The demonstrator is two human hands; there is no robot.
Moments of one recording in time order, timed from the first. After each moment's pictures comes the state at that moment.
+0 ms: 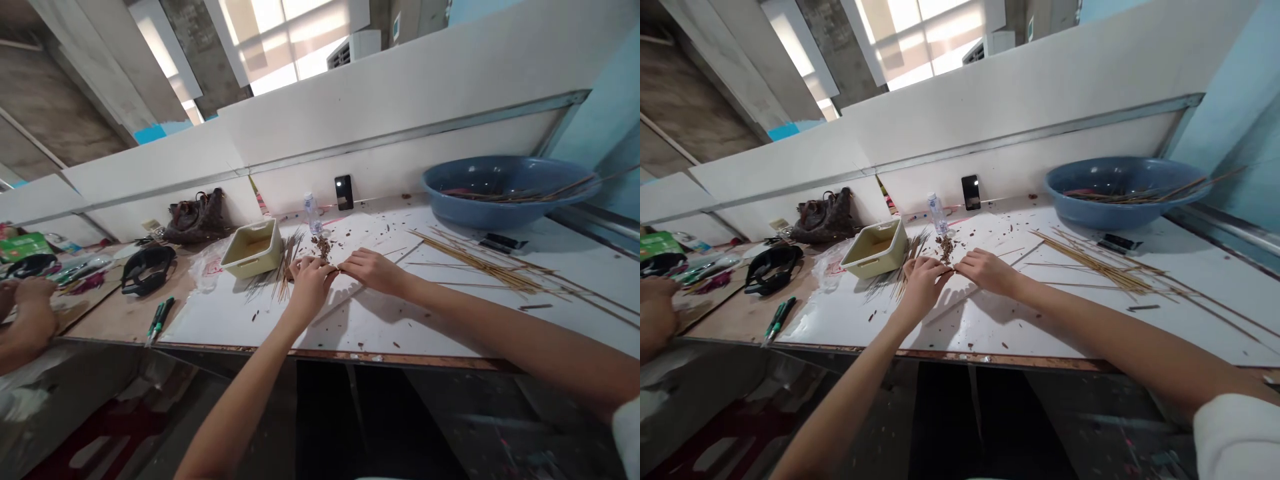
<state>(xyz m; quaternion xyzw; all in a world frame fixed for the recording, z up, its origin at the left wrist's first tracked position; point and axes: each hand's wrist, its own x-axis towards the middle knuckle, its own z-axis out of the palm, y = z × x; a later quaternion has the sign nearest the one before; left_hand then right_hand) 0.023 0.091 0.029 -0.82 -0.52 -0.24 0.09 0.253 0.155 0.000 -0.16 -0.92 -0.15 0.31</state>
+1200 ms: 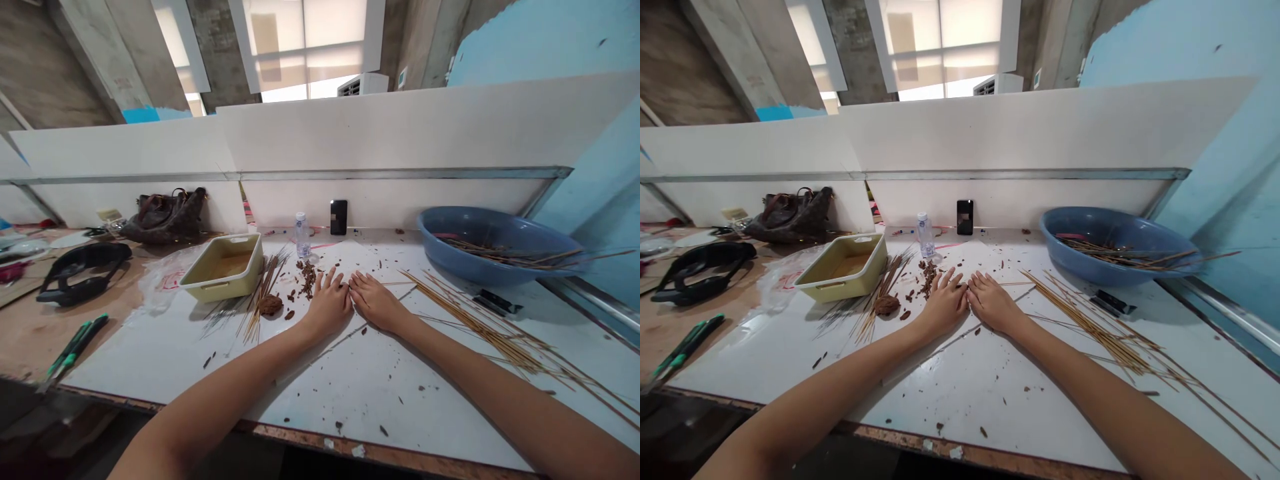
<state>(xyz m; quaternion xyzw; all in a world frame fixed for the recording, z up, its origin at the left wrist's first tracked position) 0.091 0.188 -0.029 -0.84 -0.50 -0.20 0.08 0.291 0.222 -0.058 -0.40 -0.89 -0.02 0.22</state>
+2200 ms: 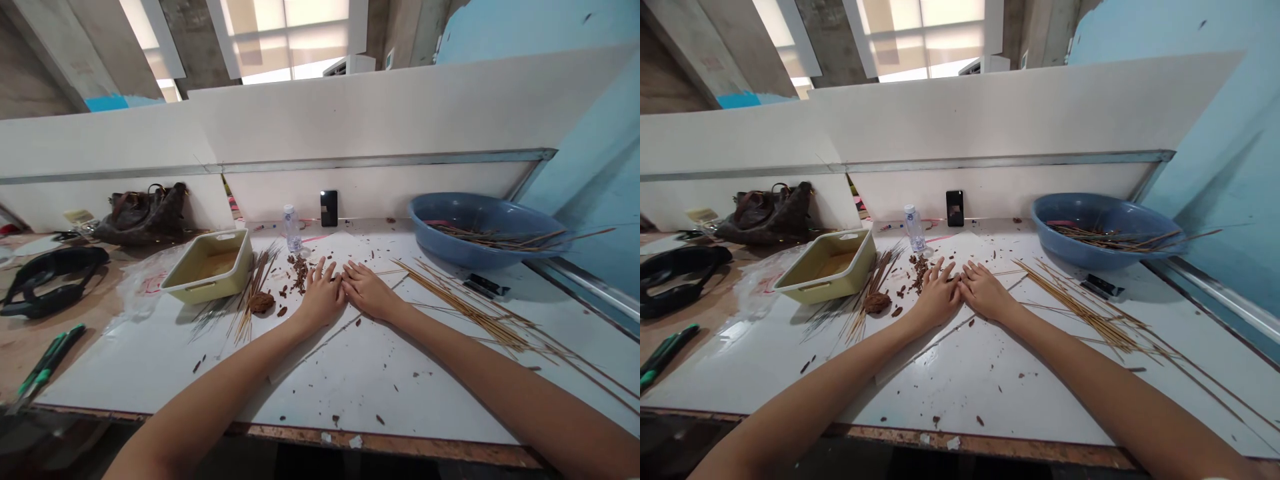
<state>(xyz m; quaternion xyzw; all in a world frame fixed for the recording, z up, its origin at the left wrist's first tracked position) 0.091 0.195 -0.029 -0.84 -0.49 -0.21 0.06 0.293 0.224 -0.051 -0.39 -0.89 -0.02 0.24</state>
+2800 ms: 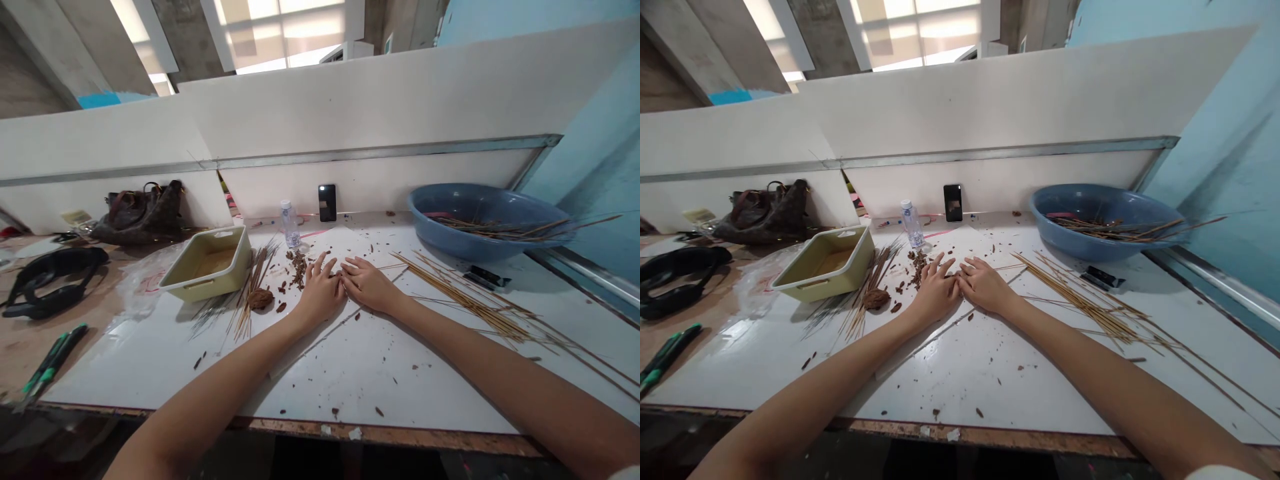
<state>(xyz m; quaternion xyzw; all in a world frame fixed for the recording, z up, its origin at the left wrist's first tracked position) 0.089 0.193 -0.026 -0.85 -0.48 -0.23 0.07 0.294 0.222 -0.043 -0.34 -0.89 -0.04 0.30</state>
